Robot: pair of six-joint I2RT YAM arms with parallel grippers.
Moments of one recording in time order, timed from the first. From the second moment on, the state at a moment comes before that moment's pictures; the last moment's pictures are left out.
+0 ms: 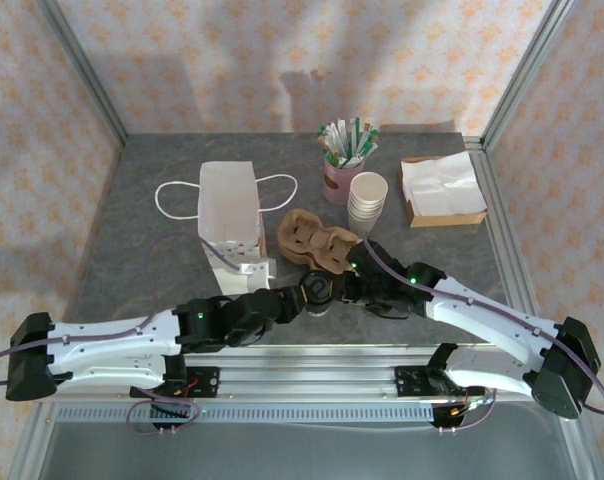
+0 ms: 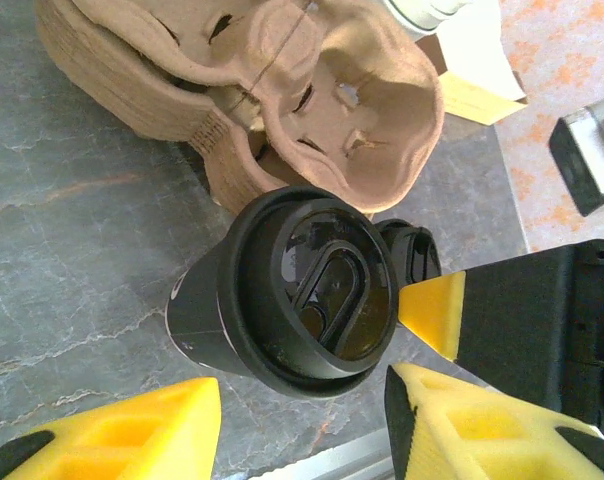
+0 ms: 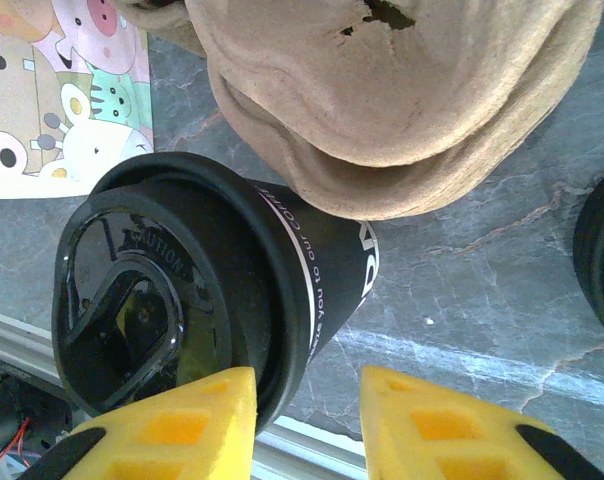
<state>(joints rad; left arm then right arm) -1.22 1.01 0.67 -0.34 -0.47 -1.18 0.87 1.09 0.78 -0.65 -0.07 0.92</state>
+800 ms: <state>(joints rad) -1.22 1.27 0.79 -0.35 -0.56 -1.24 0.87 1.10 0.74 -0.59 -0.07 0.92</state>
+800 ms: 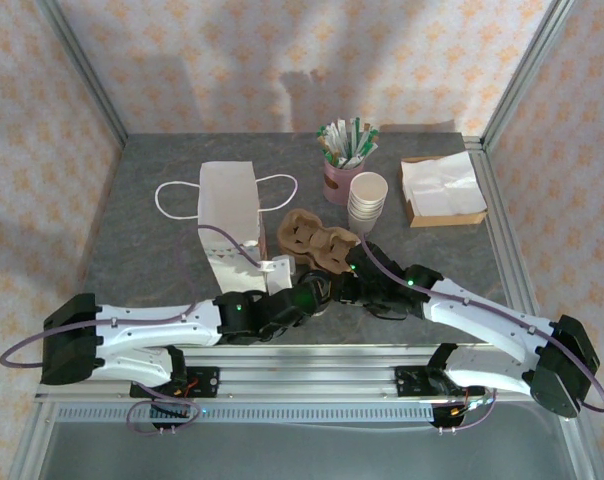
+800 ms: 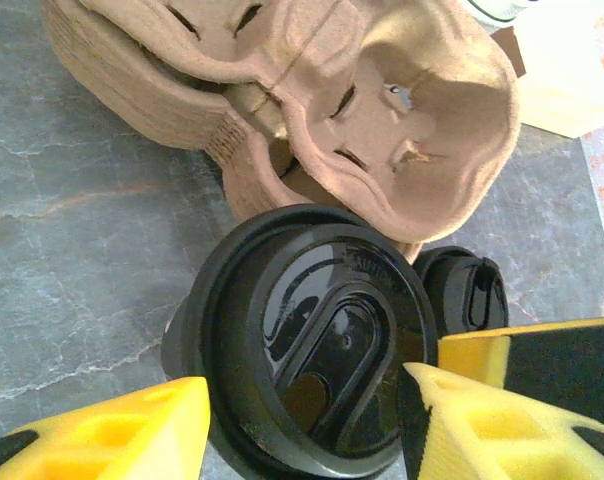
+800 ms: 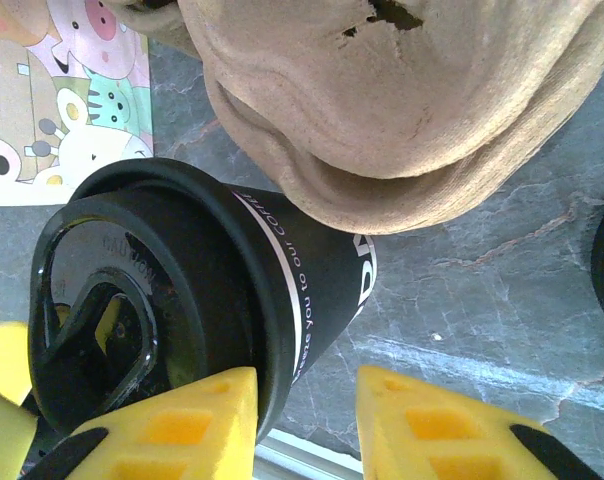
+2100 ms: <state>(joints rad) -1.22 1.38 0.84 -0.41 -0.63 -1.27 0.88 1.14 0.69 -0.46 -0.03 0.91</state>
